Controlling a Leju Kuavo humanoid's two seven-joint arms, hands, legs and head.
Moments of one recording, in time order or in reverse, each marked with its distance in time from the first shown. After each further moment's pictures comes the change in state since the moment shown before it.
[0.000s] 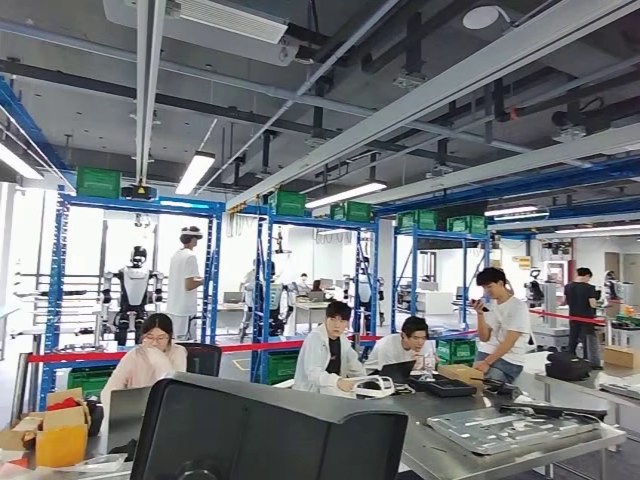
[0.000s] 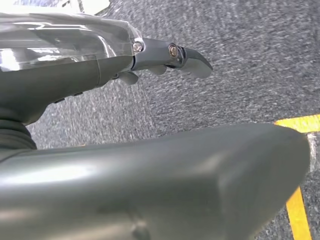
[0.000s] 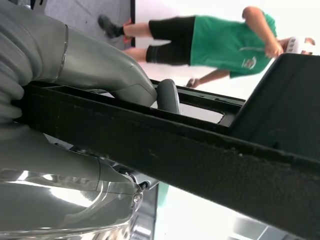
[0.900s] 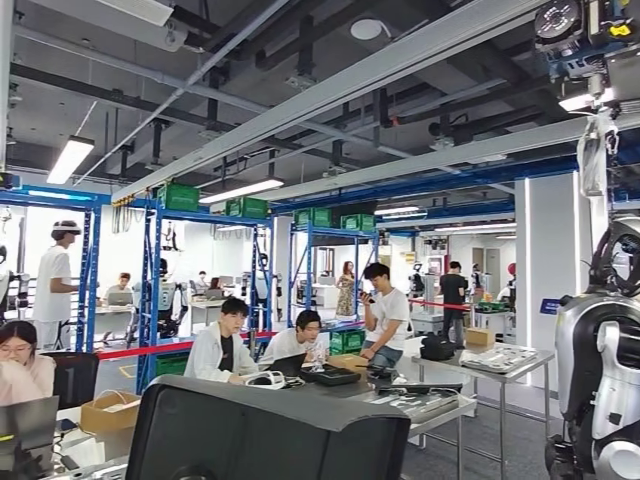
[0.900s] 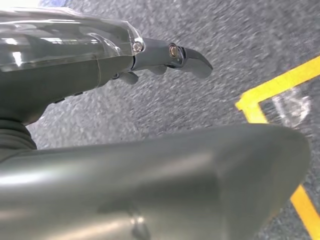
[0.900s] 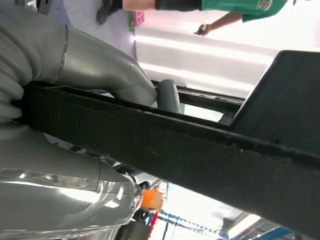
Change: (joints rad) left arm -0.002 0.004 -0.006 0.000 0.007 0.008 -0.005; right arm -0.007 0.000 -0.003 0.009 0.012 0.000 -0.006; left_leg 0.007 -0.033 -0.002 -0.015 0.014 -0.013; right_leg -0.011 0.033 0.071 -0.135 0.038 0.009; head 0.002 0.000
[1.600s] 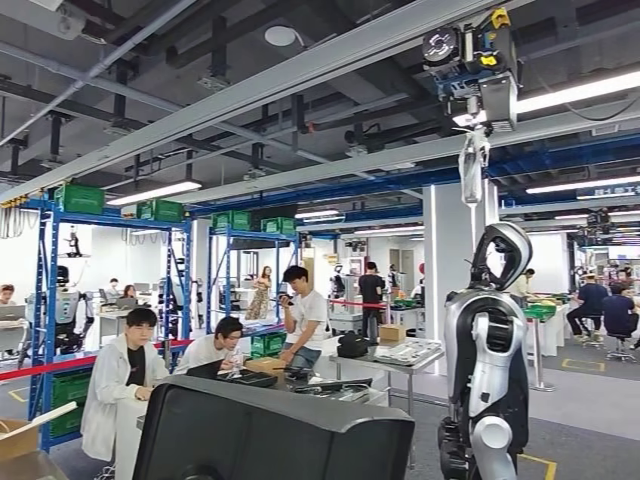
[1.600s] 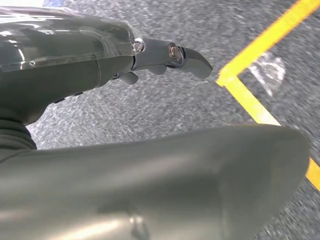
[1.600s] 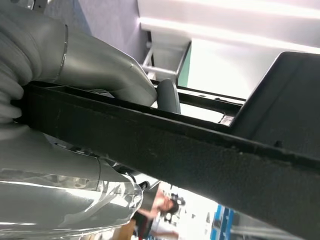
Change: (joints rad) left arm 0.002 0.009 -0.016 0.000 -0.003 -0.001 -0.009; right arm 0.005 0.004 -0.011 0.002 0.018 -0.011 -0.008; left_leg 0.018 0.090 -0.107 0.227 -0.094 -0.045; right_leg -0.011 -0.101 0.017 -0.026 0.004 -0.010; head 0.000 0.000
